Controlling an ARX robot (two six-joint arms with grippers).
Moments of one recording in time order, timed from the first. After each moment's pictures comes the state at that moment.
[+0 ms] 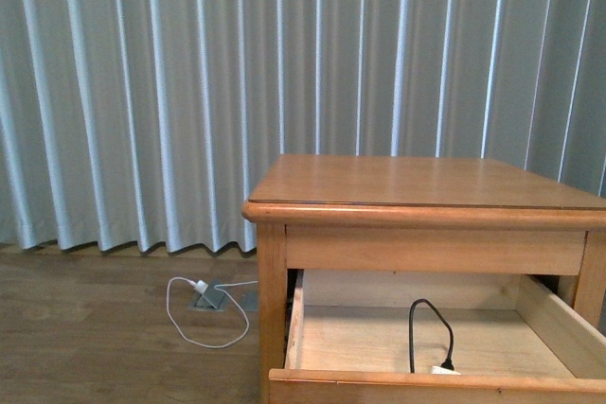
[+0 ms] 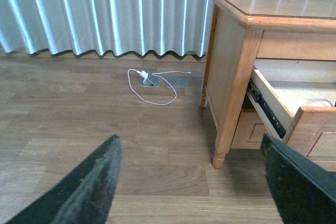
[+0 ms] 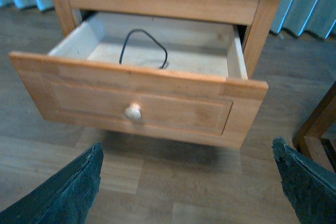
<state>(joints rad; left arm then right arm) 0.00 0.00 0.02 0.00 0.00 -0.01 -0.03 0.16 0.09 -0.14 -0.16 -0.09</state>
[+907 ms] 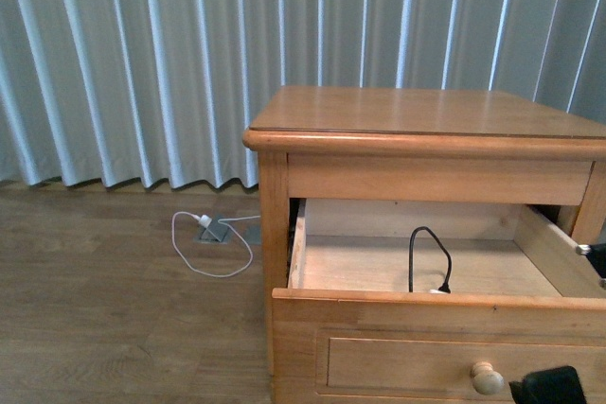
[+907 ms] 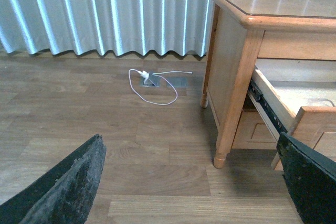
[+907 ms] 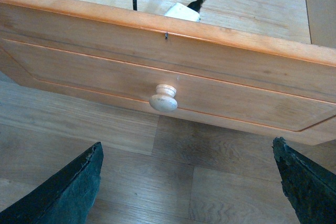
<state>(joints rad) 0.00 0.00 0.02 0.00 0.00 0.00 0.30 1.42 0.44 0.38 0.13 0.02</state>
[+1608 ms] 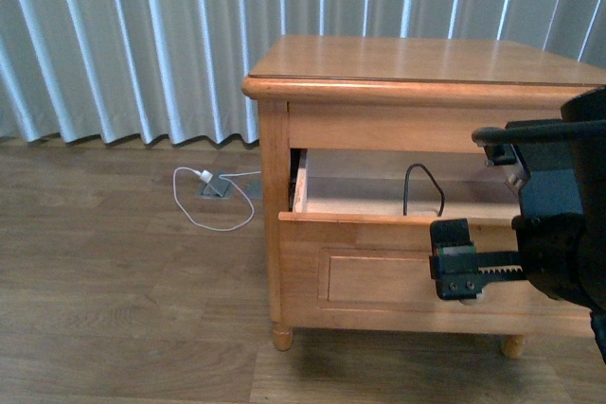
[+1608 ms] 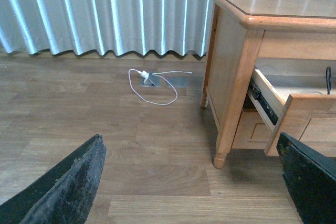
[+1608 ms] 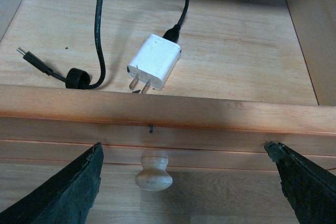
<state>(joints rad) 0.00 0.00 0.02 0.00 0.00 0.00 0.30 1.82 0.79 0.46 0.27 0.08</state>
